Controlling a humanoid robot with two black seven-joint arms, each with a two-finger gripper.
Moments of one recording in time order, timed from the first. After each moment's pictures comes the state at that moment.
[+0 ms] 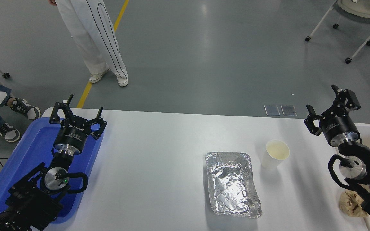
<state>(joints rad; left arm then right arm) -0.52 0.21 -0.98 -0.54 -0.09 -0.62 -0.36 0.51 -0.50 0.73 0.81 -0.02 0.12 0.45</state>
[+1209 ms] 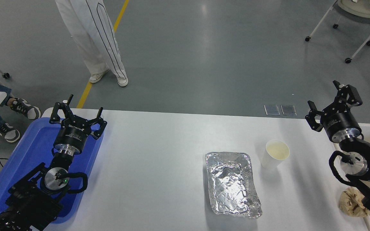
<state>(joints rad) -0.52 0.21 -0.98 -0.54 -0.09 -0.62 -0.36 0.53 -0.51 0.73 0.80 -0.02 0.12 0.44</state>
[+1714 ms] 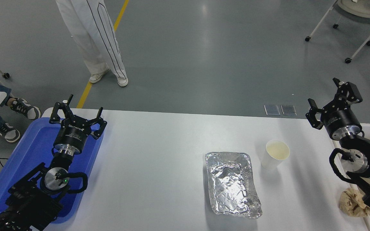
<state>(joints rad) -0.52 0.21 -0.98 -0.54 -0.09 -0.62 -0.36 0.56 -0.53 0.69 0.81 -0.01 0.11 0.44</state>
